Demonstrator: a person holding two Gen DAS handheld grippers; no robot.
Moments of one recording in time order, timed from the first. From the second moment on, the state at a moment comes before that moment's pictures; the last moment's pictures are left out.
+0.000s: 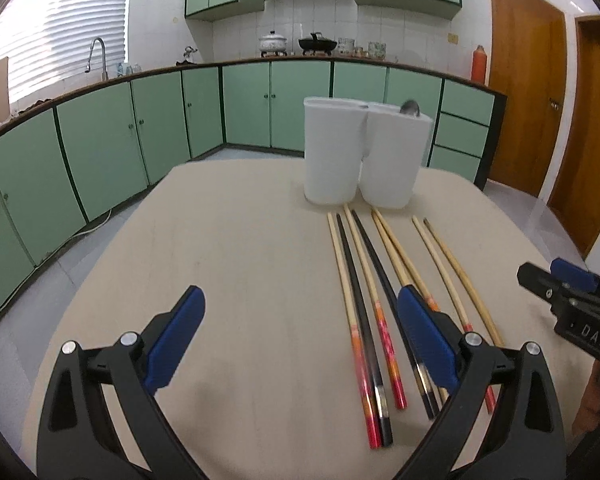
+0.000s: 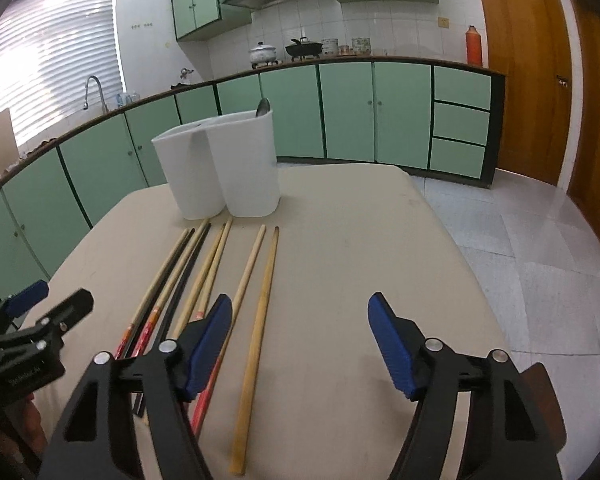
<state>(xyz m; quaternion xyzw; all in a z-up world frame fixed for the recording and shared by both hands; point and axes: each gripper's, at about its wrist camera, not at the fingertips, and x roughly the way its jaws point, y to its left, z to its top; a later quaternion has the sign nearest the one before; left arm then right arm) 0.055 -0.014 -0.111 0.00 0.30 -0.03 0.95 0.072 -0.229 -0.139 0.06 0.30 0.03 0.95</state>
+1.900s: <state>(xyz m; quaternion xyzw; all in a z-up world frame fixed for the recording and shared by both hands) 0.064 -0.022 -0.143 -0.01 0.43 -0.03 0.90 0.055 -0.225 -0.175 0.06 0.40 0.05 0.91</state>
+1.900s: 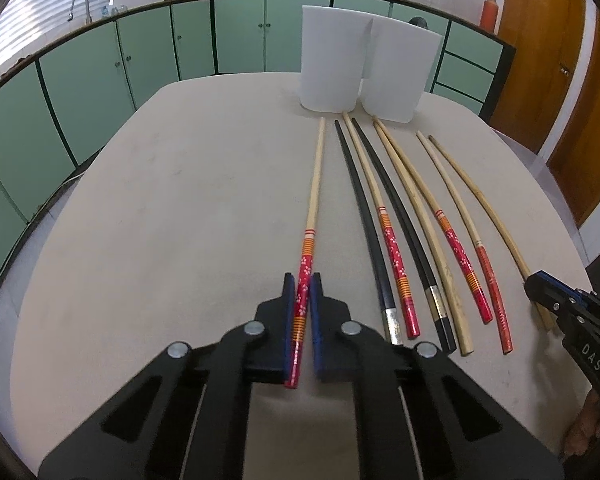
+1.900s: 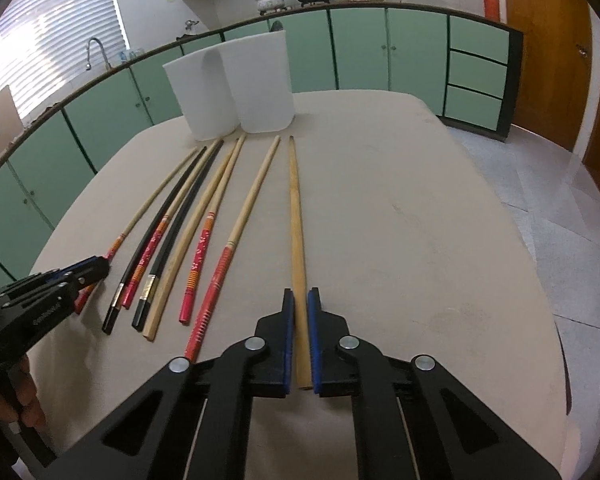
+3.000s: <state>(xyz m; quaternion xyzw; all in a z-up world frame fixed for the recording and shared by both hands) 0.065 -0.002 -0.144 -0.03 0.42 -0.05 0.91 0.059 -0.249 -0.169 0.09 0.38 0.04 0.92</state>
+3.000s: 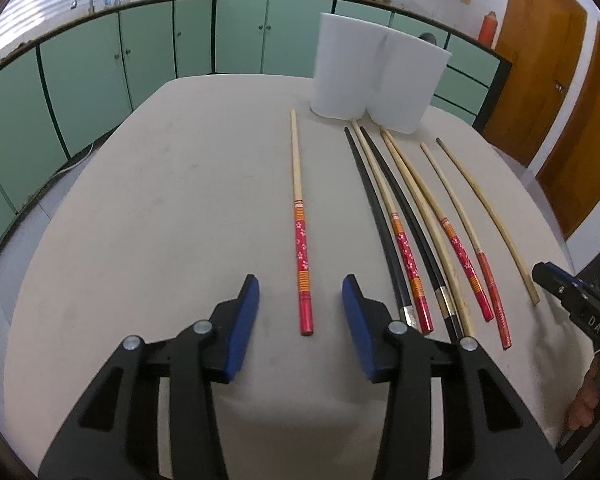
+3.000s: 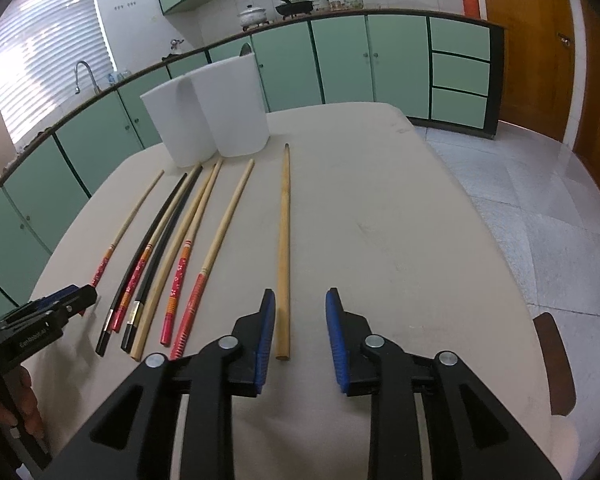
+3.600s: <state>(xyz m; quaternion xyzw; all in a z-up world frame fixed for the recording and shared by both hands) 0.064 -0.009 -0.145 0.00 0.43 -0.06 0.90 0.052 -0.236 -0.173 0.06 0.40 0.07 0.91</state>
